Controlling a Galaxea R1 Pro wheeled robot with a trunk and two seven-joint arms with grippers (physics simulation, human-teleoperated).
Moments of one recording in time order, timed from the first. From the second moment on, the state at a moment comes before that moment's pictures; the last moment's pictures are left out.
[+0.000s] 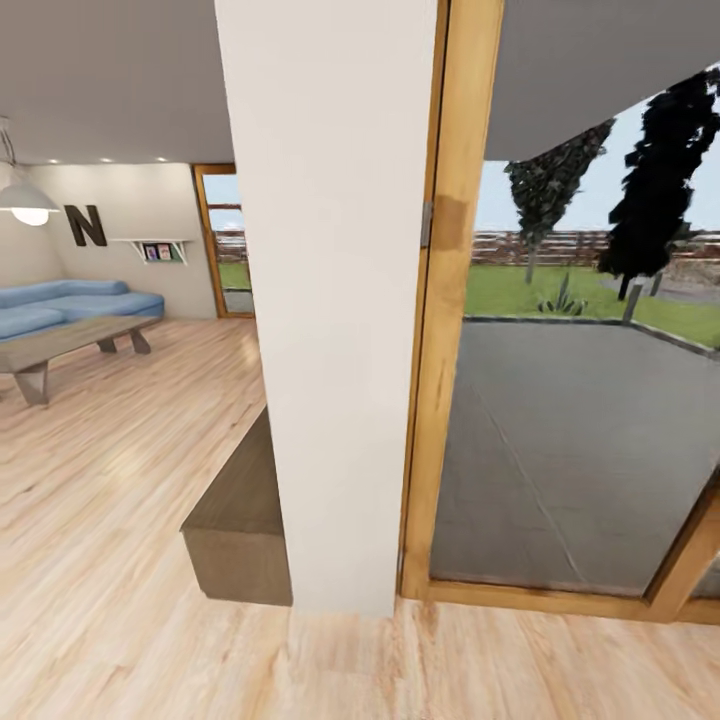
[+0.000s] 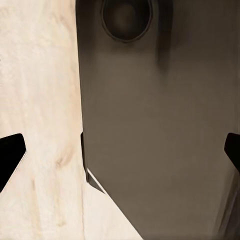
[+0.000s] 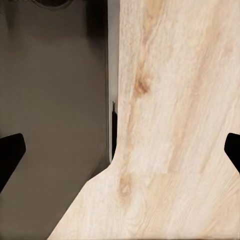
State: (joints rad) left arm 0.06 0.01 0.00 -0.04 0.00 -0.03 0.00; right arm 0.08 -0.08 0.01 -0.03 0.00 -0.02 -0.01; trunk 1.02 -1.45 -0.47
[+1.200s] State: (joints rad) left arm 0.06 0.05 0.00 -0.03 0.00 -0.02 0.00; right arm 0.08 -0.11 -0.02 -0.04 0.00 -0.02 0.05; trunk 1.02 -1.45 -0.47
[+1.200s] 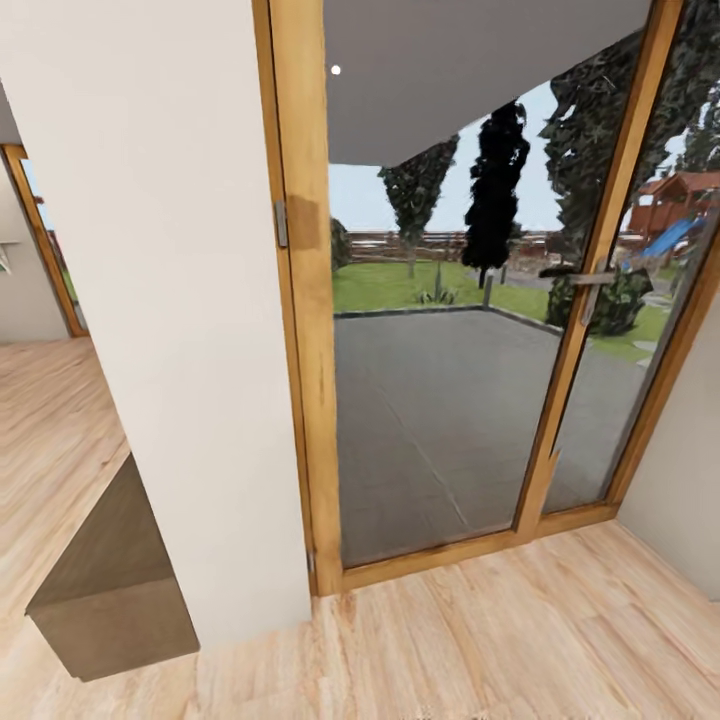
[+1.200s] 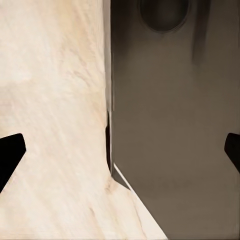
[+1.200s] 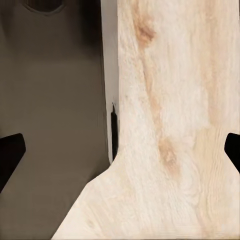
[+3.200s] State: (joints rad) left arm 0.06 0.06 0.00 -0.03 0.00 -0.02 0.00; right arm 0.08 -0.14 -0.09 -0.04 0.00 -0.02 0.11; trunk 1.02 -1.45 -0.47
